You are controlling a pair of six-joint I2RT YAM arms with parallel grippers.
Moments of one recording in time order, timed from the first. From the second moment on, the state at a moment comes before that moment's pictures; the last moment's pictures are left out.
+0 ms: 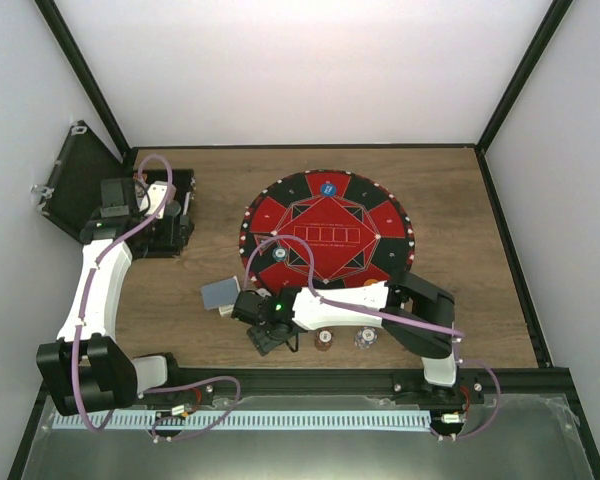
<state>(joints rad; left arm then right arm) 0.13 1.23 1.07 -0.75 0.29 0.25 1.31 1.90 1.29 -0.69 0.09 0.65</state>
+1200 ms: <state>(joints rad) 0.13 1.23 1.08 -0.75 0.29 0.25 1.31 1.90 1.29 -0.67 0.07 0.65</state>
